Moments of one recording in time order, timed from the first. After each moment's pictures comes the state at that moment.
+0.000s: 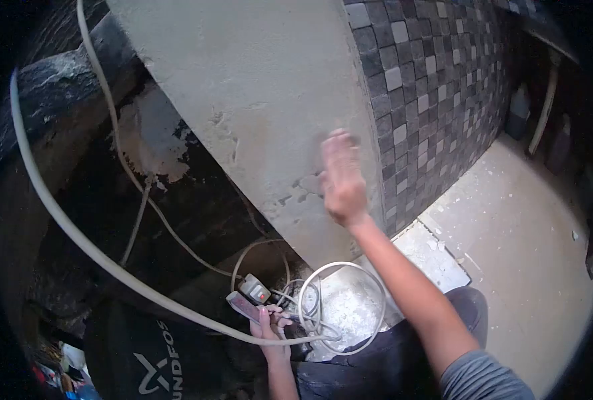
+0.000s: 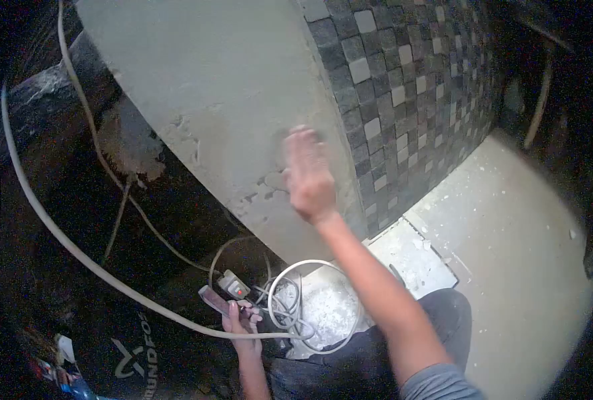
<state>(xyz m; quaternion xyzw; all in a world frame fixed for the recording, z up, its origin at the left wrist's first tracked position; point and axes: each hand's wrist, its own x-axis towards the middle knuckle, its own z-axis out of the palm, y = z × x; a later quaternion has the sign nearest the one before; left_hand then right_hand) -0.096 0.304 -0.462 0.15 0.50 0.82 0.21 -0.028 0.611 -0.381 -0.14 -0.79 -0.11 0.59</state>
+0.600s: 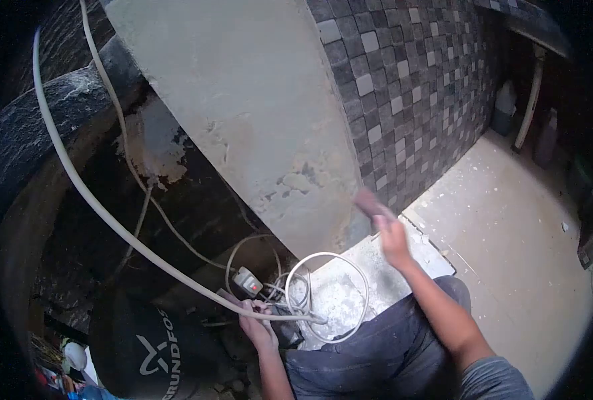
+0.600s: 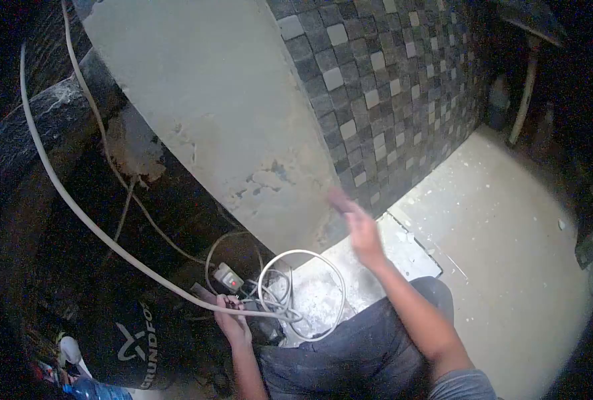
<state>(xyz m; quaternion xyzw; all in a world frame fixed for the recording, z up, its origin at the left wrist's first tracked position) -0.094 0.292 -0.461 0.14 0.50 0.84 0.19 0.131 0.553 -0.446 -0.28 -0.67 0.39 0.57</state>
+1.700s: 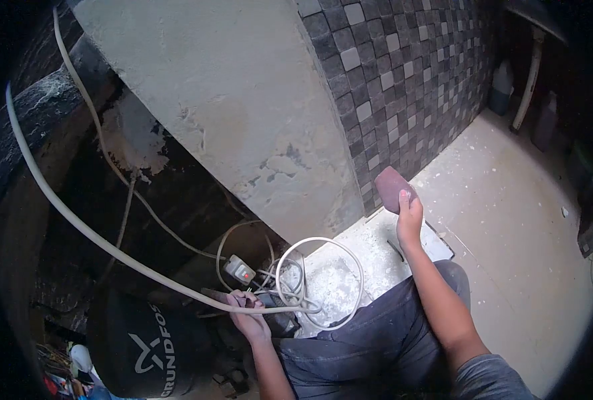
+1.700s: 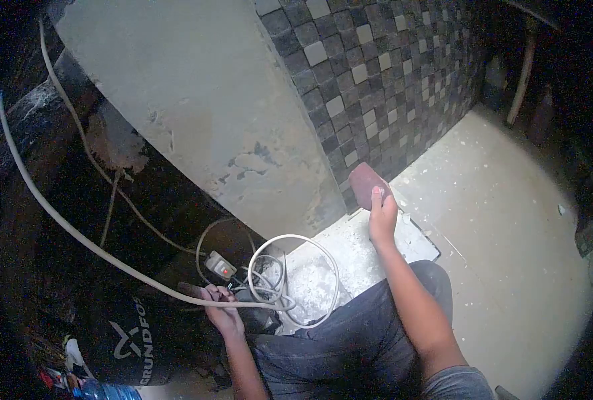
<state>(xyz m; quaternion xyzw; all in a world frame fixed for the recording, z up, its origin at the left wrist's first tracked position) -0.097 0.290 -0.456 0.14 0.48 0.84 0.21 0.156 0.576 -0.488 -0.43 -0.48 0.44 0.63</state>
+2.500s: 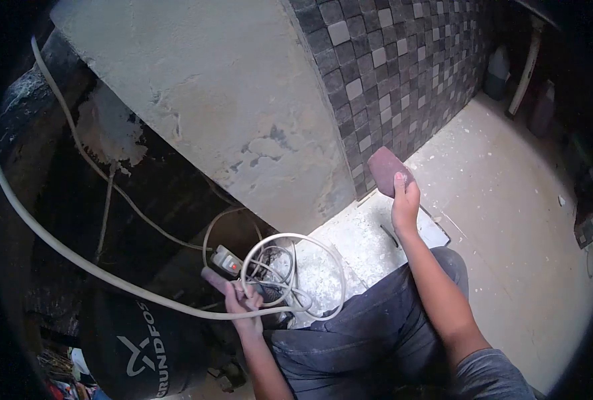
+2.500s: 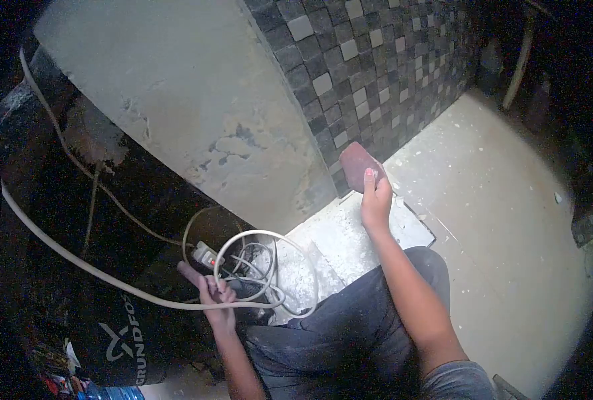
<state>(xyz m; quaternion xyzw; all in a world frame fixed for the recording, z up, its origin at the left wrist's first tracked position) -0.104 0.284 -0.464 0.13 0.46 0.80 0.35 0.156 0.574 -0.484 -0.41 -0.48 0.43 0.64</state>
